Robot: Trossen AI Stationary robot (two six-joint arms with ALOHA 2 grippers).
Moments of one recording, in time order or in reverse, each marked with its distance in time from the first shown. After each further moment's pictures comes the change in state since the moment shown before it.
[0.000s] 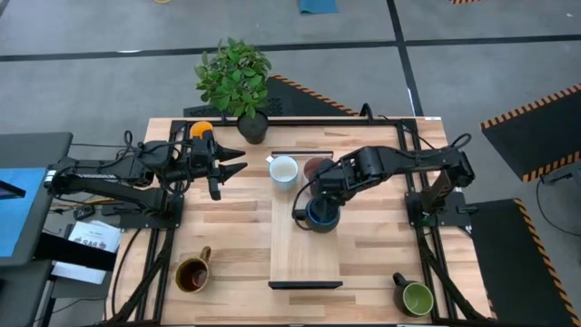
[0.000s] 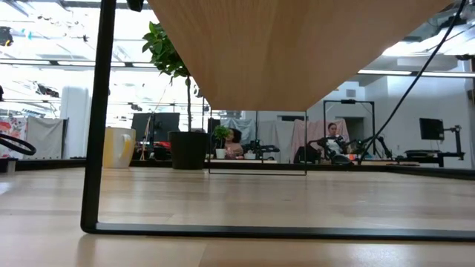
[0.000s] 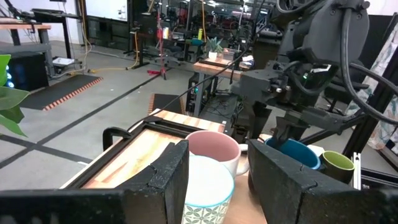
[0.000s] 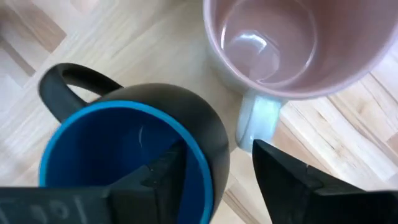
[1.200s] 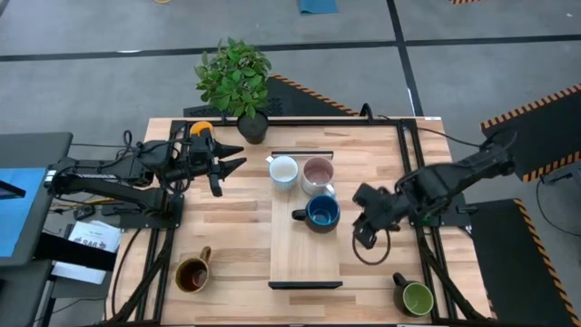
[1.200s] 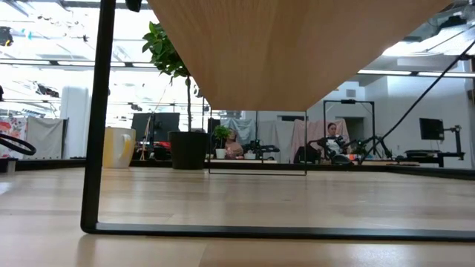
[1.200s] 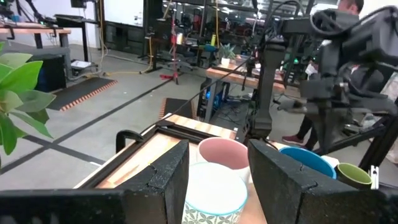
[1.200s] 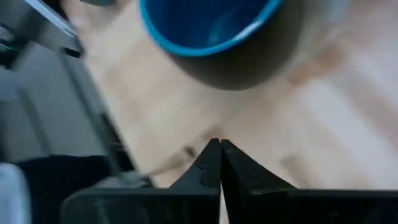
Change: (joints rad) left arm 0.000 0.000 0.000 0.018 -0.065 -0.002; right arm 0.305 -0.425 -0.499 0.385 0.009 0.212
